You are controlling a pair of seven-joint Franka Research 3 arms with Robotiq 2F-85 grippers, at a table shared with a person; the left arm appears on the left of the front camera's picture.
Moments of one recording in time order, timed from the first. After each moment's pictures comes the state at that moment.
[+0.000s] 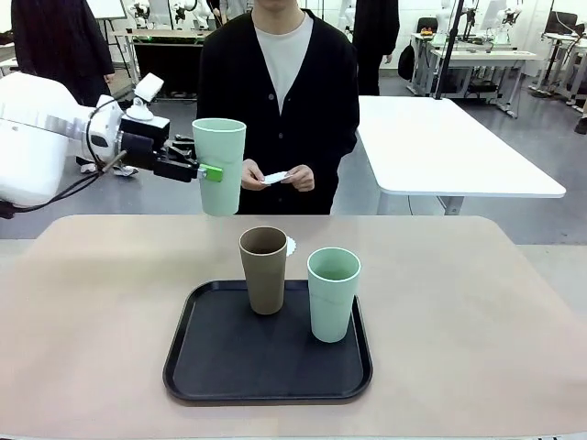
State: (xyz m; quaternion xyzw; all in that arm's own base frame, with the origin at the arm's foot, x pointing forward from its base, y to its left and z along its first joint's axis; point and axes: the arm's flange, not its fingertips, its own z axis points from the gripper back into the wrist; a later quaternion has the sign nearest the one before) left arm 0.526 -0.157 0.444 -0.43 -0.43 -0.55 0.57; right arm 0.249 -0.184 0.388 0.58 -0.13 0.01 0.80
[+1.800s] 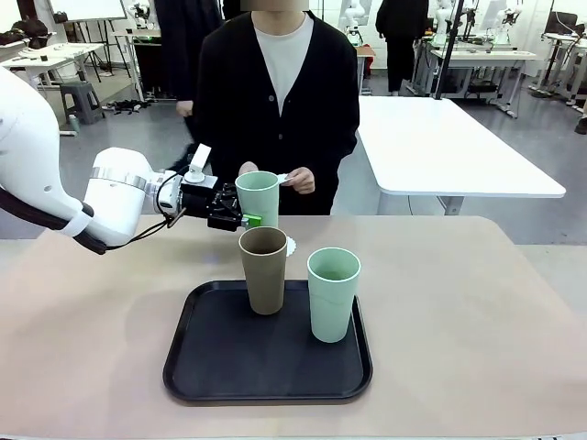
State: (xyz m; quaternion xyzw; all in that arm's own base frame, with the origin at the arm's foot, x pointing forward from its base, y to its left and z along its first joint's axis) left arm 0.603 -0.215 0.298 -0.46 -0.46 -0.57 0.49; right arm 0.249 -0.184 0.388 0.58 -0.13 0.01 0.80
